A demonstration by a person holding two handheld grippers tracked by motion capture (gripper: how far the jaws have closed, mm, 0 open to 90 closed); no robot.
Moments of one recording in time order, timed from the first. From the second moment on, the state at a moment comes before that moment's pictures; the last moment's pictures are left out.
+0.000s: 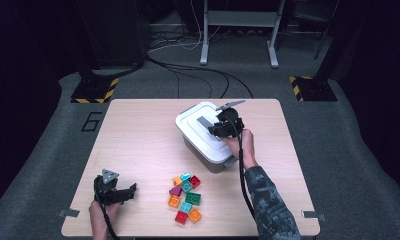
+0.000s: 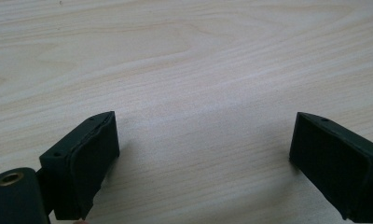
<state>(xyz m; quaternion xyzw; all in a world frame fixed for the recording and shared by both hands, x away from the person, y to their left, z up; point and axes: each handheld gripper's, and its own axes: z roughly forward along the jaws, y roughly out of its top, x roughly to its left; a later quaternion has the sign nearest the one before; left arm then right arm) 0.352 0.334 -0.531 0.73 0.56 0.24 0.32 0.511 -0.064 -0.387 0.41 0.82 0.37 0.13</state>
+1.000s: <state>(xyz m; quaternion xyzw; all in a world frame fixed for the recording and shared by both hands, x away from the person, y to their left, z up) 0.352 0.334 -0.531 0.73 0.56 0.24 0.32 0.517 -0.039 -0.387 0.38 0.84 0.36 0.16</state>
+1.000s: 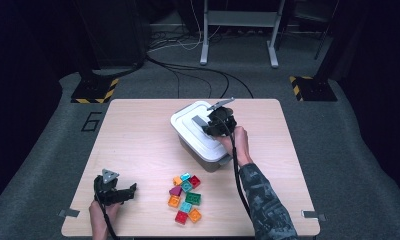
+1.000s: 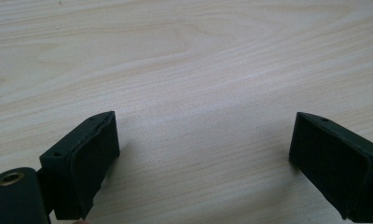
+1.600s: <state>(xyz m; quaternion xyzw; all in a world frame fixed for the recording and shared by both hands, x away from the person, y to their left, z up) 0.352 0.334 -0.531 0.73 0.56 0.24 0.32 0.517 -0.031 -0.385 0.36 0.85 0.34 0.19</state>
